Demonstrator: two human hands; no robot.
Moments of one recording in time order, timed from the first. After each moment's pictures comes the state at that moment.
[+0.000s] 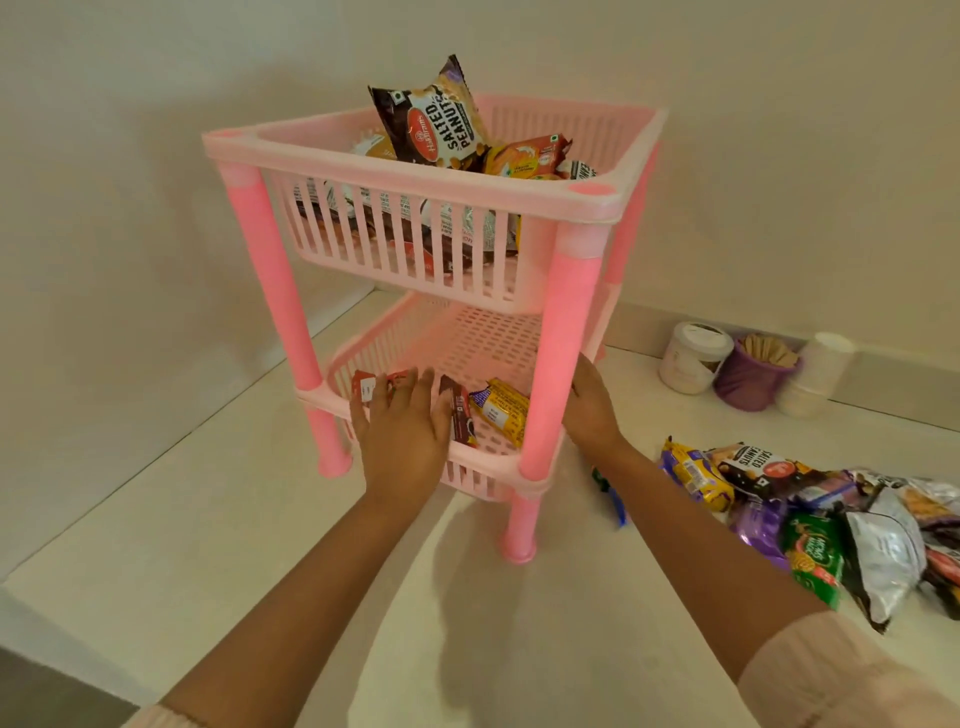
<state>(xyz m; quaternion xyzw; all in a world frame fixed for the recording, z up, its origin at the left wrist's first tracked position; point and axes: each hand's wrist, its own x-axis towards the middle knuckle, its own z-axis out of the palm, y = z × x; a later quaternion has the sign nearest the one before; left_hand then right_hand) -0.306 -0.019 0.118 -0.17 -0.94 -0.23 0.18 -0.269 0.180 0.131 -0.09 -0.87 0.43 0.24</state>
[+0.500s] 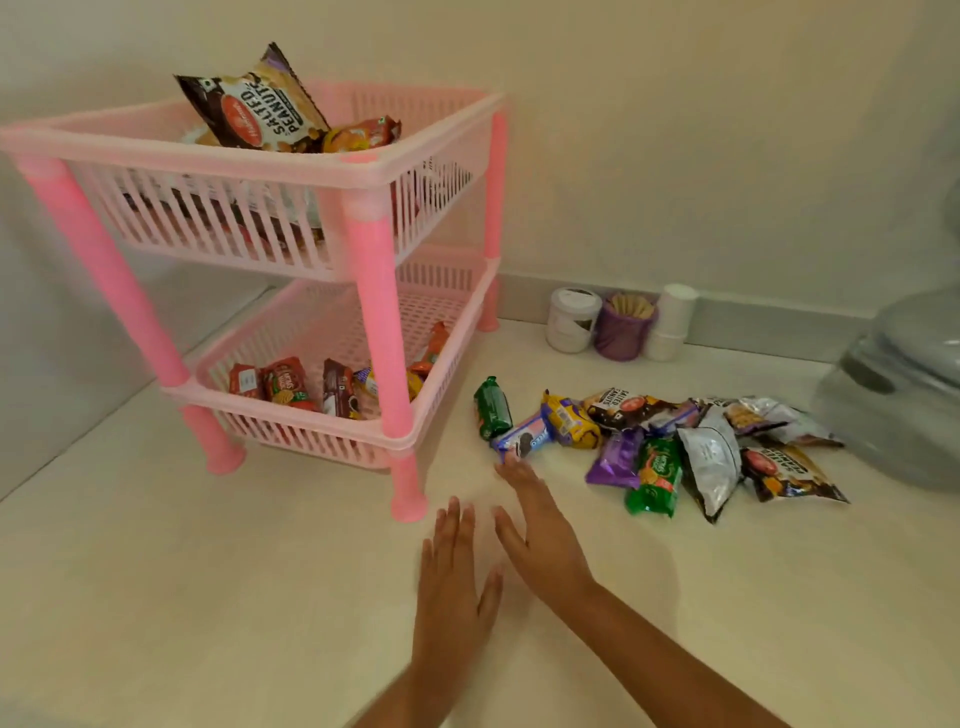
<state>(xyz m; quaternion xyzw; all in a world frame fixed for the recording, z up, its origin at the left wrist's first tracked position) -0.110 0.047 0.004 -0.30 -0.88 -0.36 0.00 -0.085 0.178 0.034 -0.12 -0.91 0.35 0.21</state>
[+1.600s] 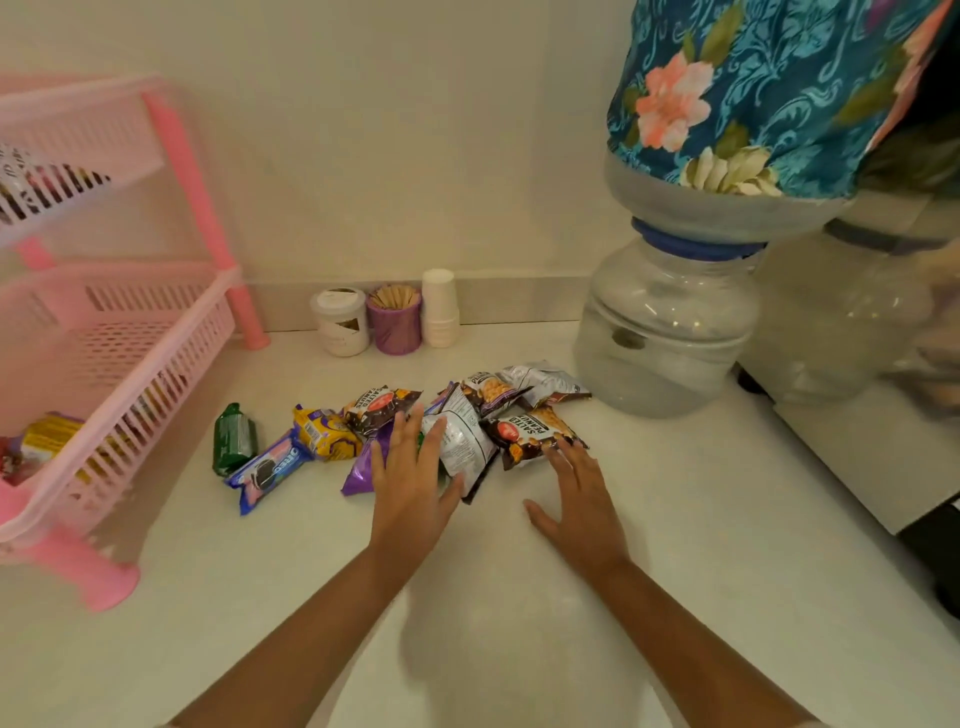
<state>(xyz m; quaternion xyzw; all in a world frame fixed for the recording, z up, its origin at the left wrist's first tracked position) -0.050 0.286 0.056 -0.47 -0.84 -0.25 0.09 0.114 0.420 0.011 -0.34 -0.91 0.12 0.22</state>
